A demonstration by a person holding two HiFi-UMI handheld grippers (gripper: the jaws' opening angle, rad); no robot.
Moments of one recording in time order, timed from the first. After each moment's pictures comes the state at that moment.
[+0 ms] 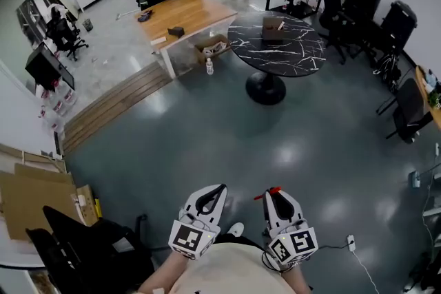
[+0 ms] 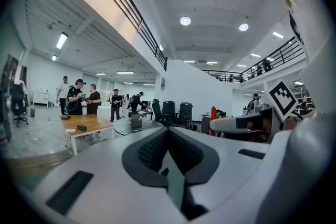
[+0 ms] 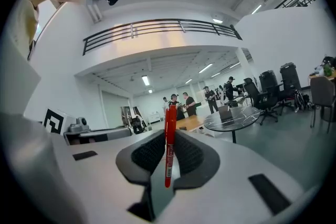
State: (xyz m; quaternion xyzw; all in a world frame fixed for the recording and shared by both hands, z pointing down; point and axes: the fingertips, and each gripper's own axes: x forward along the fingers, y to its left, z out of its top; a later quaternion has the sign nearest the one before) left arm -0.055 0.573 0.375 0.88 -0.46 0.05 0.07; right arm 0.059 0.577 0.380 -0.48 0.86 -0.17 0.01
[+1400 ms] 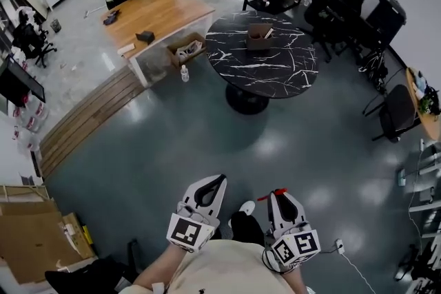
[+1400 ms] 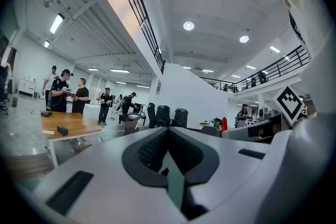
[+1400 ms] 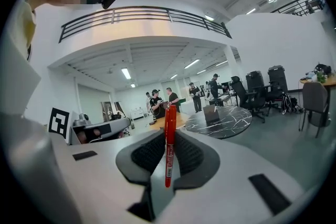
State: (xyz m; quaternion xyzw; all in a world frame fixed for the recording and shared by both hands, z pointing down) left arm -0.061 0.278 0.379 0.90 -0.42 -0.01 0.09; right arm 0.069 0.323 0.398 -0.55 0.81 -0.19 -0.03
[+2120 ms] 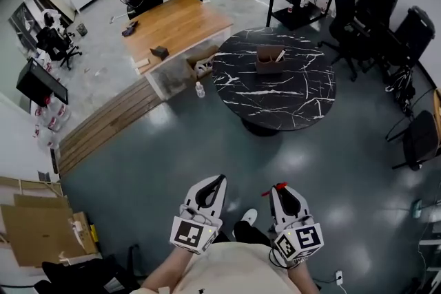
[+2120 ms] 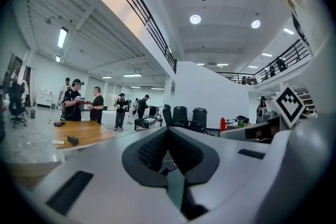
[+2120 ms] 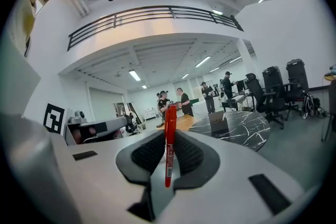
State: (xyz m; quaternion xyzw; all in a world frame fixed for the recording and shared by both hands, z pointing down) left arm 0.030 0.124 0.367 0.86 -0.51 0.02 0.07; right arm 0.164 0.135 0.393 -0.48 0.86 -0.18 -0.02
